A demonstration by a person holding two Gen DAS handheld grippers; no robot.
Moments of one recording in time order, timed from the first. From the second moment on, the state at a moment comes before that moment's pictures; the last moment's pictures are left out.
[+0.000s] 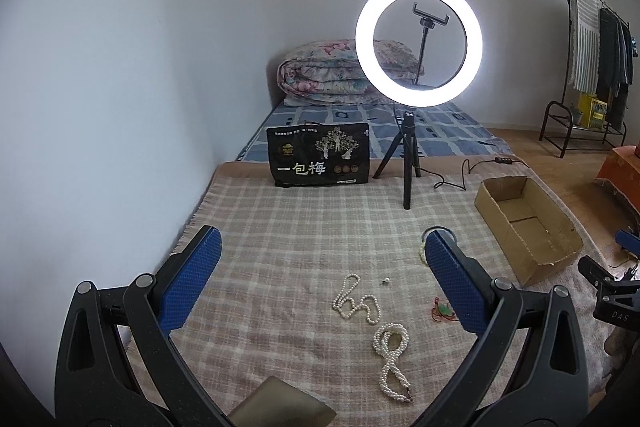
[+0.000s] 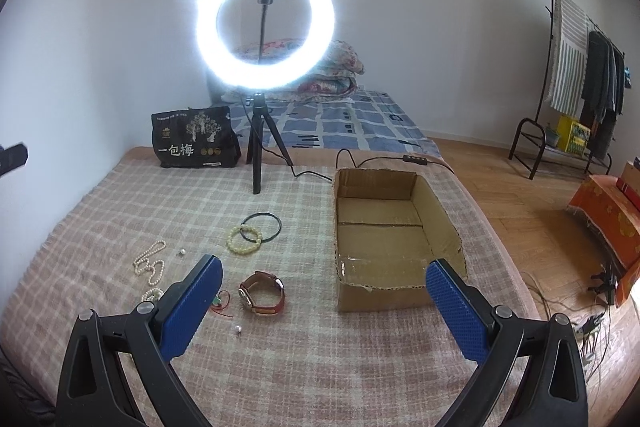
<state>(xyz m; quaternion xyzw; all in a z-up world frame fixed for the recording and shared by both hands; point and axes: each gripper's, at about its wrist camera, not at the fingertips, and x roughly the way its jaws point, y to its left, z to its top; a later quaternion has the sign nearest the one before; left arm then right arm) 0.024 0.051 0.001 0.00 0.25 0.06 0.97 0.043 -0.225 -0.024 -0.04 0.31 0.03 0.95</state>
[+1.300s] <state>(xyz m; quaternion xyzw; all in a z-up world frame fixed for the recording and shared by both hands) 0.053 0.057 -0.122 -0.06 0.44 -0.04 0.90 0.091 -0.174 -0.110 -0.12 0.43 0.17 0.88</state>
